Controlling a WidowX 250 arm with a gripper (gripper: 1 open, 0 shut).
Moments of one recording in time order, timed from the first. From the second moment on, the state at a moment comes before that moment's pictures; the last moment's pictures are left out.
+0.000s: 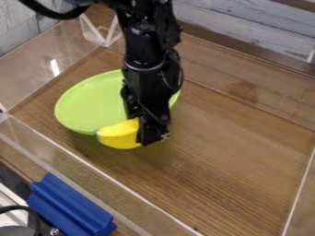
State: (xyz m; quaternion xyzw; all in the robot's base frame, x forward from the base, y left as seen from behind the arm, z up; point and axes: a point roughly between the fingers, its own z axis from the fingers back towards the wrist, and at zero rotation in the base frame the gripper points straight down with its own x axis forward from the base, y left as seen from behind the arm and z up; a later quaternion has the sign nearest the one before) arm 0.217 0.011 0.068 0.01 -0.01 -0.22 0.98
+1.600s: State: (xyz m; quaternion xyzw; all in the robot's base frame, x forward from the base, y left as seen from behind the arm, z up) arm 0.226 0.018 0.060 0.01 -0.05 -0.15 0.99
